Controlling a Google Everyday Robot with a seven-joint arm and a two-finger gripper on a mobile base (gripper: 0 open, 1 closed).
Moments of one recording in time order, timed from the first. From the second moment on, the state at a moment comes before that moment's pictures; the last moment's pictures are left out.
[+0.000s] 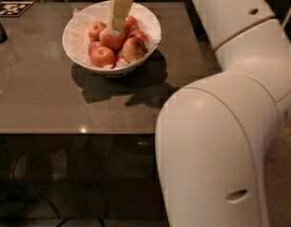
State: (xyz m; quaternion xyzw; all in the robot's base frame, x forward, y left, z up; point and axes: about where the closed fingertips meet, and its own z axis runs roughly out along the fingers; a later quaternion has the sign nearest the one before) arm 0.693 0.068 1.016 -0.72 0.63 0.05 0.28
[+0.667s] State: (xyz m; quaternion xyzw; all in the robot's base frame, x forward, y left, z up) arm 0.715 0.087 0.980 -0.72 0.63 0.07 0.27
